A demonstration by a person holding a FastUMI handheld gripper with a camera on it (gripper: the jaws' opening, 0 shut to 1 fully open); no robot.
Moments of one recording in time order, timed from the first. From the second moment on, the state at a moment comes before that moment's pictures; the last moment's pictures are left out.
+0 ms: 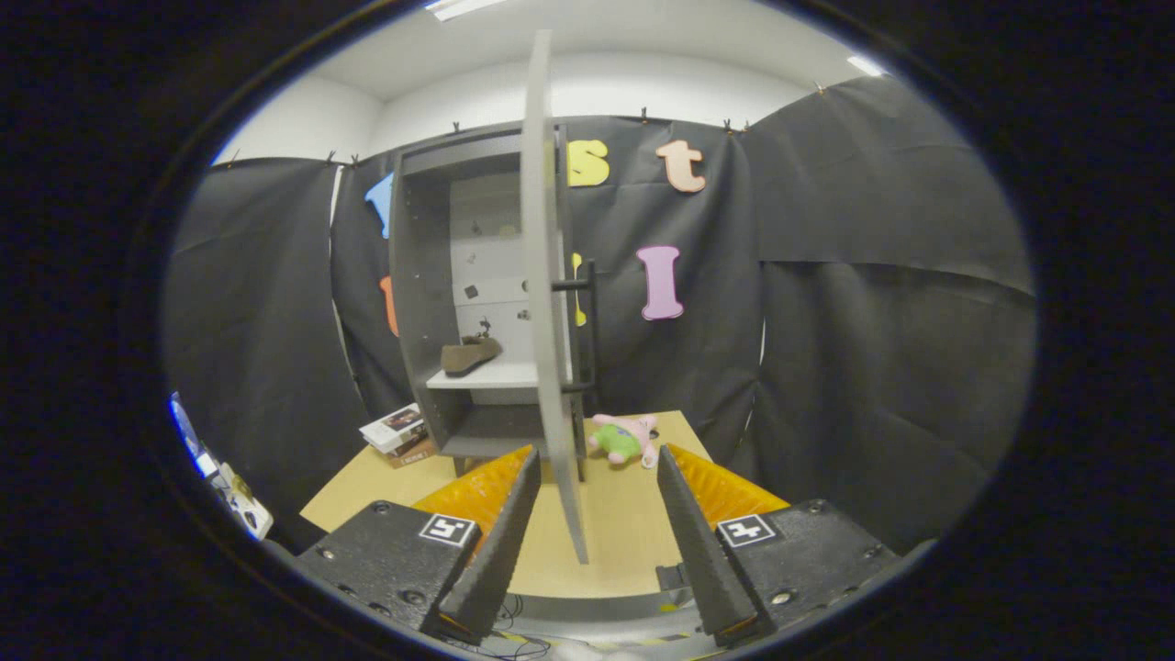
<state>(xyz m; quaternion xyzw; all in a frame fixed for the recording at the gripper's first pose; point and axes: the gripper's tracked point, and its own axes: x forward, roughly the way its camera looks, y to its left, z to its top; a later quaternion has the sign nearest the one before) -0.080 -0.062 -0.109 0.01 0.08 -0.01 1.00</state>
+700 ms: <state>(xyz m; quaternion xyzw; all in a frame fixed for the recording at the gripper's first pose) -0.024 0.133 -0.256 -0.02 0.15 0.10 0.98</state>
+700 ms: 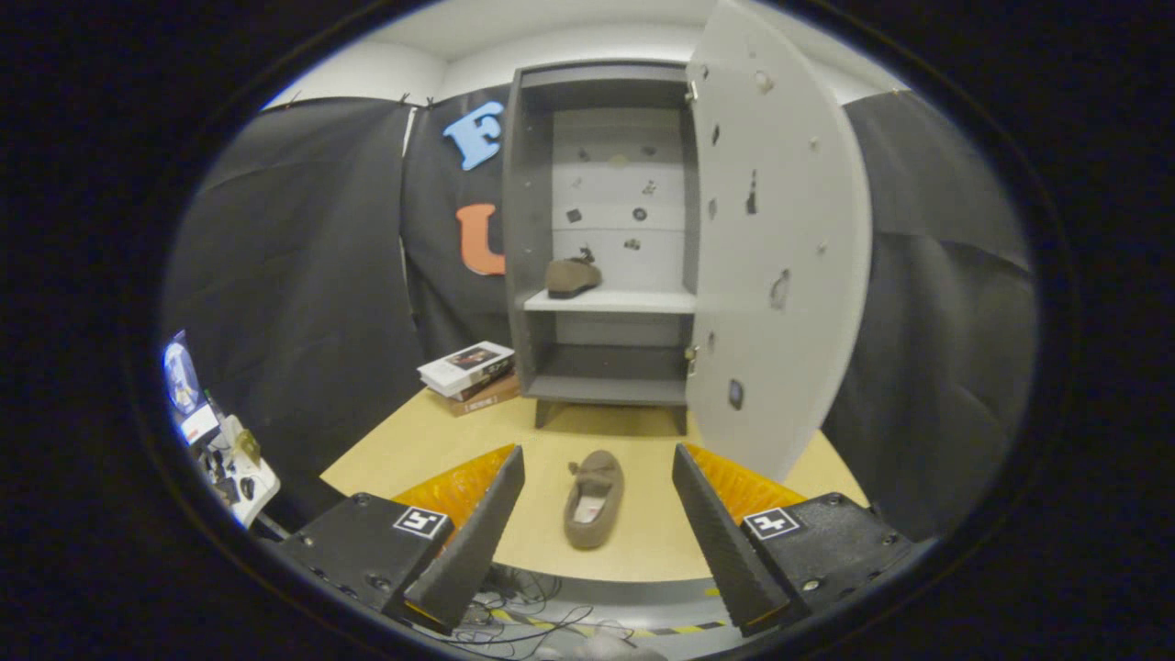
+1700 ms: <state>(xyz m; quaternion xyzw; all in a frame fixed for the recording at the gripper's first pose) 0.192 0.190 -0.496 0.09 0.36 0.10 0.92</state>
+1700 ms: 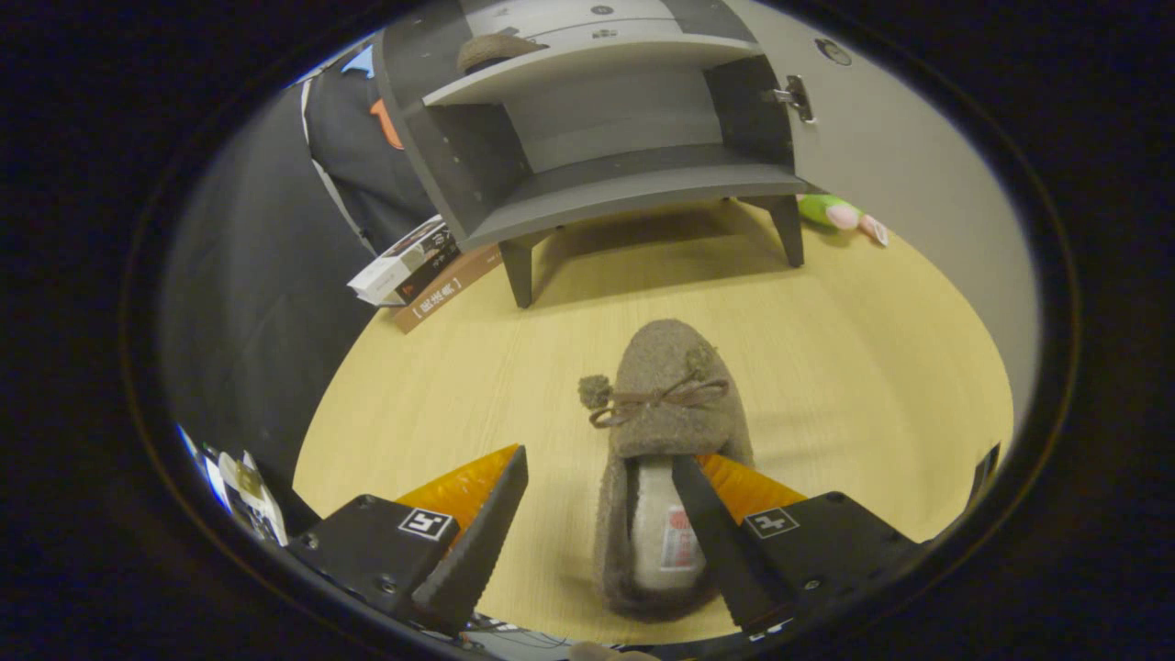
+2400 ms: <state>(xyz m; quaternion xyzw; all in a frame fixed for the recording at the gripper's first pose) 0.232 0.184 -0.527 0.07 0.41 0.10 0.90</state>
